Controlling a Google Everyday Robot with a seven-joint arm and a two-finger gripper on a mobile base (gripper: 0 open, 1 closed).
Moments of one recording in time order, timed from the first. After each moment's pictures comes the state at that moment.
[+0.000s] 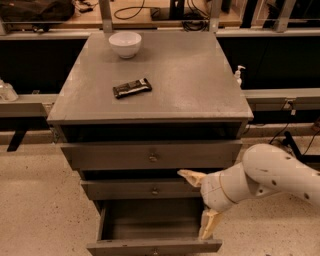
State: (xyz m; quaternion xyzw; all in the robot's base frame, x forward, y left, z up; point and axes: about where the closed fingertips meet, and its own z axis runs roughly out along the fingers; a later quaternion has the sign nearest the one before) arm 0.421 -0.095 0.640 -0.78 0.54 0.13 0.29
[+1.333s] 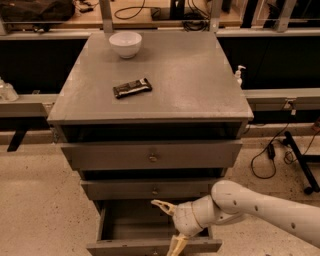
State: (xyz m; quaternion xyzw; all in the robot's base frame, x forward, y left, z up) arm 0.396 -0.002 0.497 -0.70 0.52 0.34 0.35
